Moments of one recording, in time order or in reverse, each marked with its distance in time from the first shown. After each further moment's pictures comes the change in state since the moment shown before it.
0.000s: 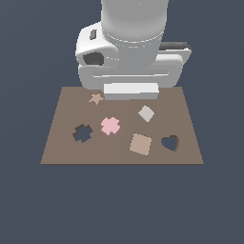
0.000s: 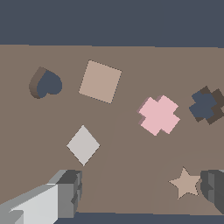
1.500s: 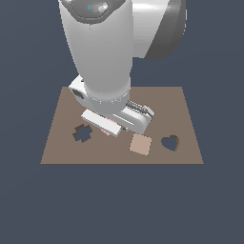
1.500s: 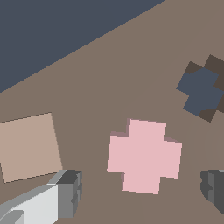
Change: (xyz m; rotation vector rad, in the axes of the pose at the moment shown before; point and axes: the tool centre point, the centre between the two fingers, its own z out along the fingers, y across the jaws) arm 0.036 0.045 0.085 0.003 0.034 0.528
